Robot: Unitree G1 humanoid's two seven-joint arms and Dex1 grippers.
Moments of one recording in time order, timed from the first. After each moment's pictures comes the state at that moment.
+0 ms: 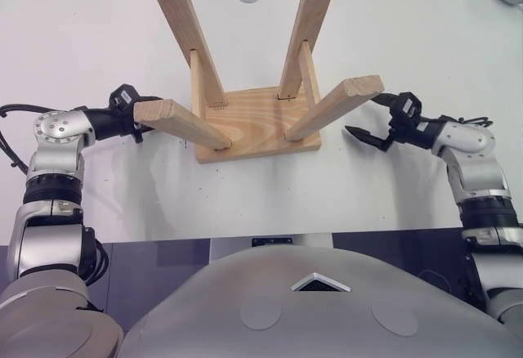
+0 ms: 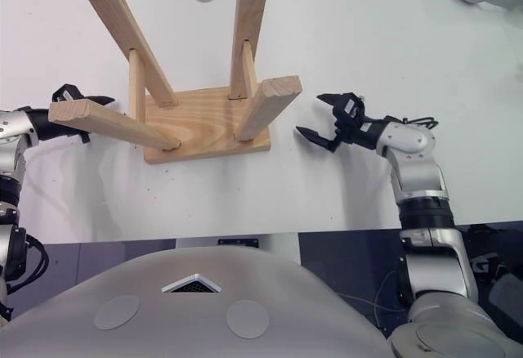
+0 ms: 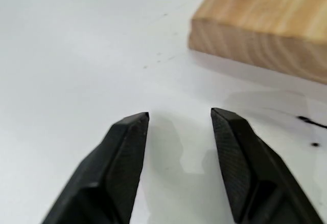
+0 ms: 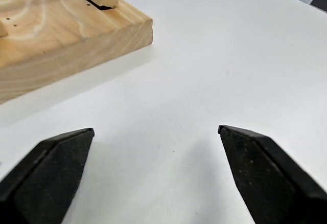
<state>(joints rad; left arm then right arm) -0.26 0.75 -0.08 0.70 -0.15 -0.23 -1.19 -0.18 -0.57 0.11 0.41 0.15 -0.05 0.97</state>
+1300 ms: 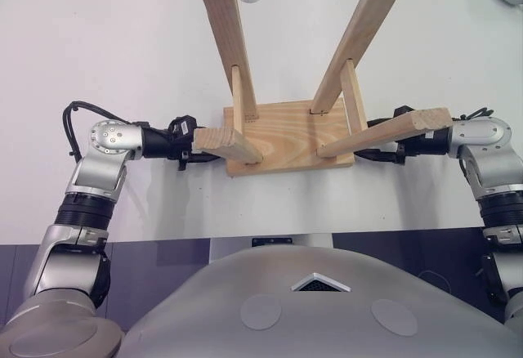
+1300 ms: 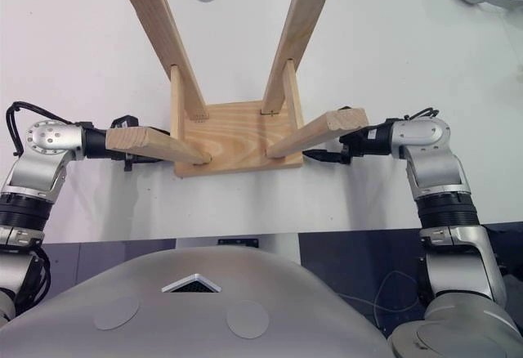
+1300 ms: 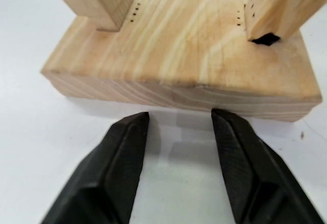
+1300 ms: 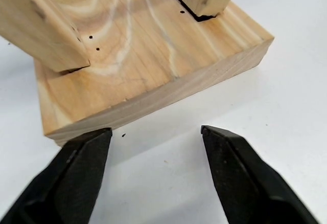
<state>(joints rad) -0.06 0.68 -0.19 0.18 -0.16 -0.01 -1.23 -0.10 -0.74 0.14 0.23 0.20 0.09 1.28</state>
